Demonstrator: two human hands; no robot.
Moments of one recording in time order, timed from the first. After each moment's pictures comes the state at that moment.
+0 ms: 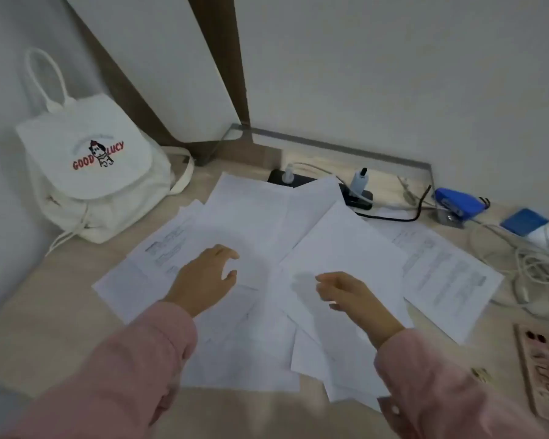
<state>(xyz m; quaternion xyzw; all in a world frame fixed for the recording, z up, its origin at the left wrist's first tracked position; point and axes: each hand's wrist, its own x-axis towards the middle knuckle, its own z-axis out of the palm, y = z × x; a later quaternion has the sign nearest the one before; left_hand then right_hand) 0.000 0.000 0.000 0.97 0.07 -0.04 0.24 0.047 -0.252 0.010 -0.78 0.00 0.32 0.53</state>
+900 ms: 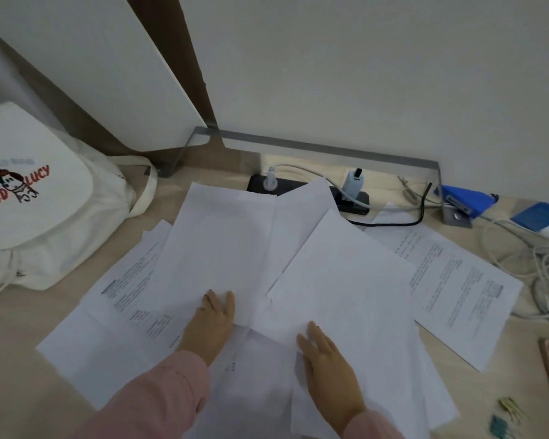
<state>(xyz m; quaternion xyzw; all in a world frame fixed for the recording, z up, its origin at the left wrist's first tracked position) 0.047 -0.009 -0.117 0.98 -0.03 -0.16 -0.08 0.029 -0.234 -0.101 -0.95 -0.15 0.18 0.20</state>
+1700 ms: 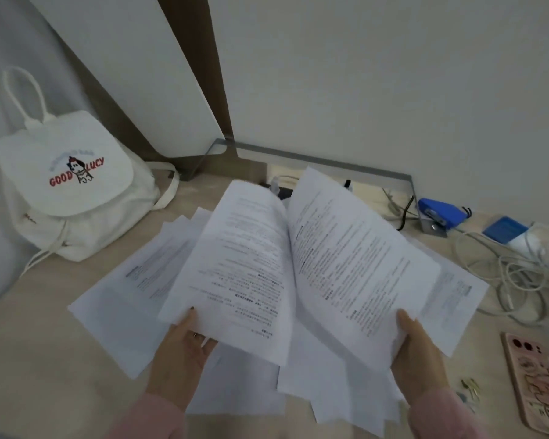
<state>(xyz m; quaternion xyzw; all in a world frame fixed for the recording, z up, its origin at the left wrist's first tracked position) -0.061 -0.048 -0.009 0.34 0.34 0.10 0.87 0.025 -0.327 -0.002 -0.47 0.29 0.09 0.83</state>
